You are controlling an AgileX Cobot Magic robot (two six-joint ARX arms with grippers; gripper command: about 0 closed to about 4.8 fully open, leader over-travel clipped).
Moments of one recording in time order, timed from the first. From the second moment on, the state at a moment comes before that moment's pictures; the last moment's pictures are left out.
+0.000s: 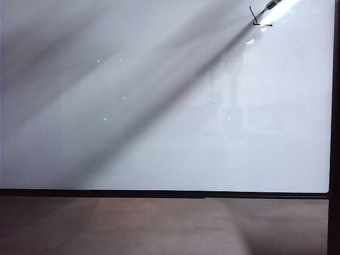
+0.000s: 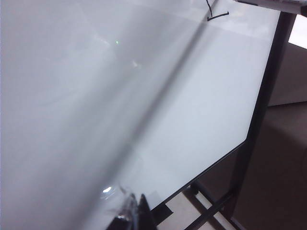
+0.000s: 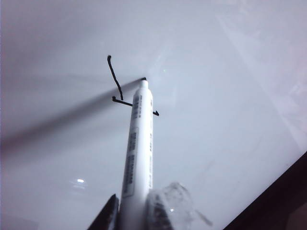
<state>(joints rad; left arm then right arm) -0.70 1.35 1.45 -0.34 -0.13 0.12 0.22 1.29 1.37 -0.25 0.13 -0.21</state>
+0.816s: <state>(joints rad) -0.70 1.35 1.45 -0.34 -0.13 0.12 0.20 1.30 1.37 -0.33 0.13 -0.21</state>
